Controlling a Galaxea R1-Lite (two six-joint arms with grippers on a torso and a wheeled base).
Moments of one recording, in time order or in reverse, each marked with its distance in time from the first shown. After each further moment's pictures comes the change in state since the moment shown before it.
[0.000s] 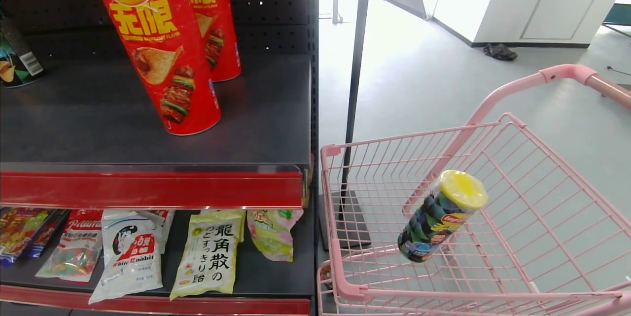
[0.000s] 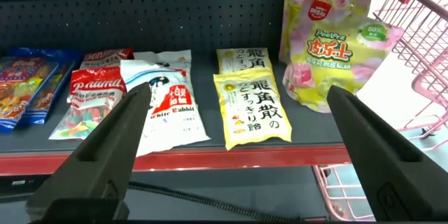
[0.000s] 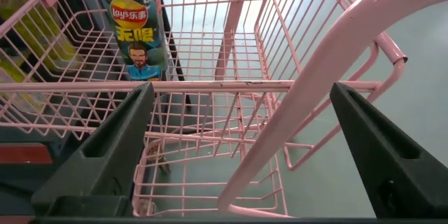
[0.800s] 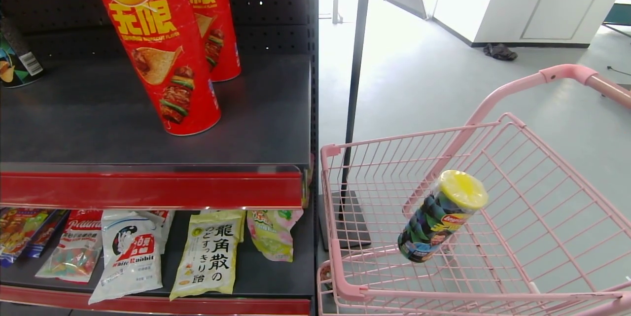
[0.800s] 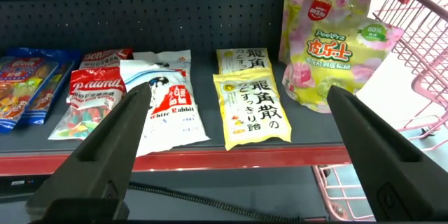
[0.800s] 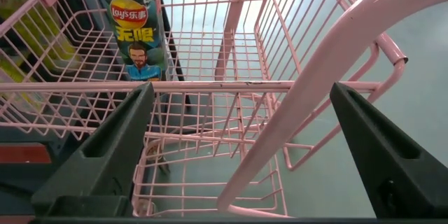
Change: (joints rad) left arm 0.000 0.000 0.000 0.000 -0.001 -0.001; right arm 0.000 0.000 0.000 0.000 -0.001 -0.003
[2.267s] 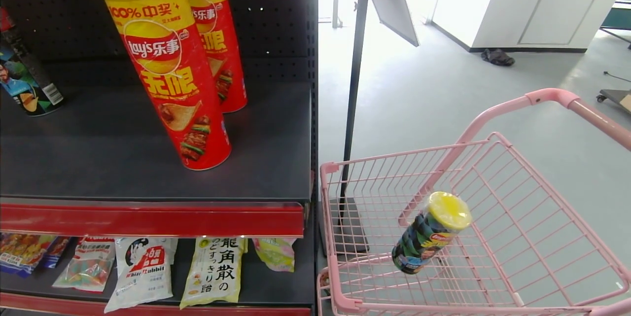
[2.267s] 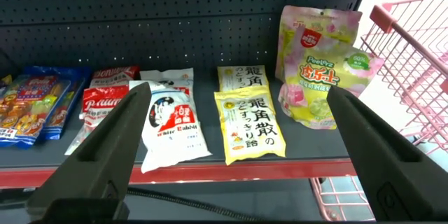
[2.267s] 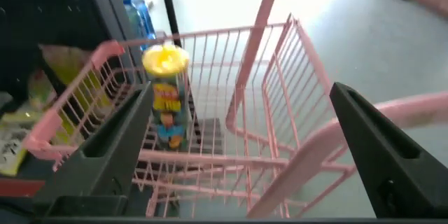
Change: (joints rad) left arm 0.000 0.000 0.000 0.000 0.000 0.000; right arm 0.002 0.021 -0.089 -0.042 0.046 0.003
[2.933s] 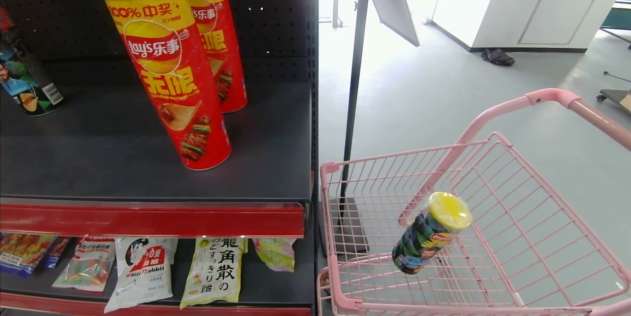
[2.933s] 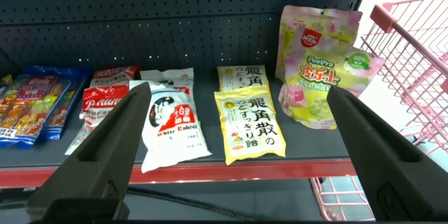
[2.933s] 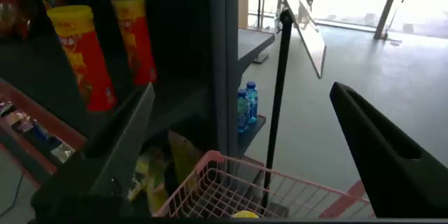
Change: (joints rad) left arm 0.000 0.000 0.000 0.001 0.000 0.000; right arm 0.218 0.816 -0.953 -0.034 0.297 -0.026
